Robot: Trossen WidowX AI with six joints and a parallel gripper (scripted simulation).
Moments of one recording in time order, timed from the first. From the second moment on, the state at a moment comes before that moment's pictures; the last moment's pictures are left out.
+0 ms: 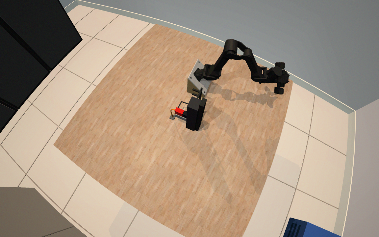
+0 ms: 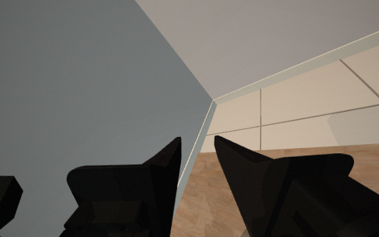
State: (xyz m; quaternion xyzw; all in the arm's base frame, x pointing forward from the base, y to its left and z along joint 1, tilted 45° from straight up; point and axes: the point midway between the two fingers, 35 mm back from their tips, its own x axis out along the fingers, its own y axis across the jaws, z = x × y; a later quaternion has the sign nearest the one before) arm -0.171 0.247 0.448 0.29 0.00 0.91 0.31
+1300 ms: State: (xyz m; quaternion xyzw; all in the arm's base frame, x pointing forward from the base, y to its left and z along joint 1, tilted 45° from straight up) arm 0.178 0.355 0.340 0.10 0.07 0.61 0.79
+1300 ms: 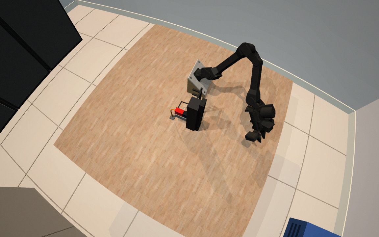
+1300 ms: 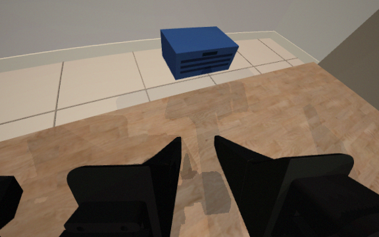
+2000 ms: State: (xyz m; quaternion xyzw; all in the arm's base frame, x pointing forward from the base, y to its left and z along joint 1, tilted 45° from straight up) arm 0.368 0.227 0.263 0.06 0.20 0.35 0.91
